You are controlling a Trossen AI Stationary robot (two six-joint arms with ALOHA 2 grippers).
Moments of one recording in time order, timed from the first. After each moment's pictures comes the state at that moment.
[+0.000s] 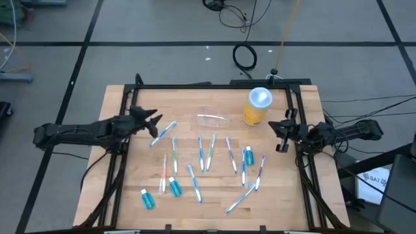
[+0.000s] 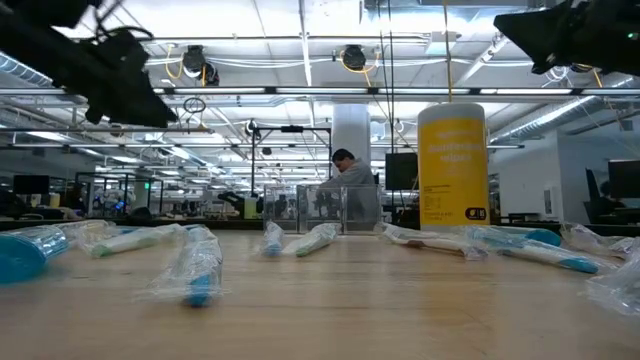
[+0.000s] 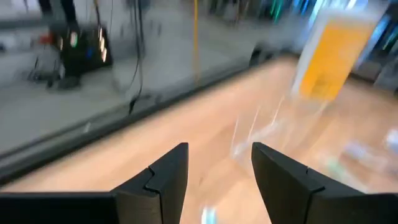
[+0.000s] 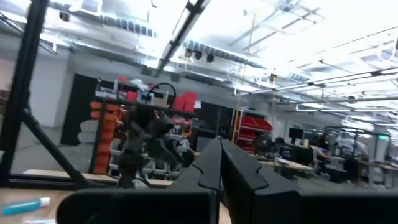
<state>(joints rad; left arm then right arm) 0.10 0.53 0.35 -0.27 -0.59 -0.34 0.16 0.28 0.02 0.71 0.37 -0.34</state>
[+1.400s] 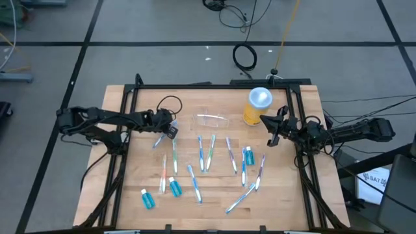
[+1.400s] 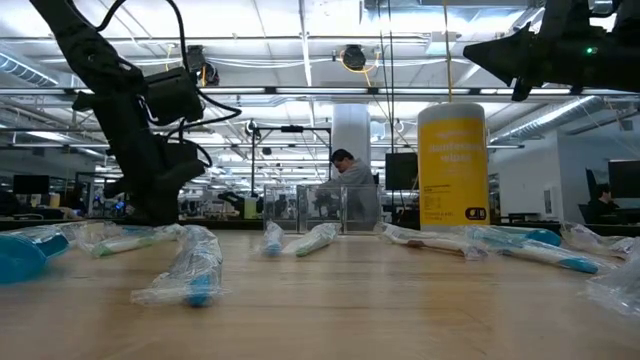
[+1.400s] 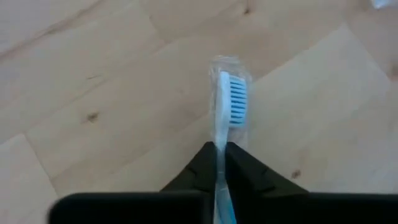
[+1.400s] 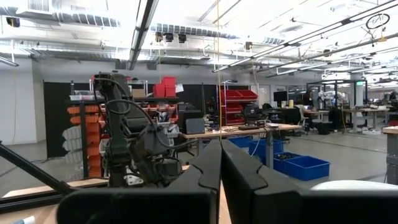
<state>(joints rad) 0.35 1.34 0.46 -0.21 -0.18 -0.60 0.01 0.63 0.02 1.00 0.37 -0.09</state>
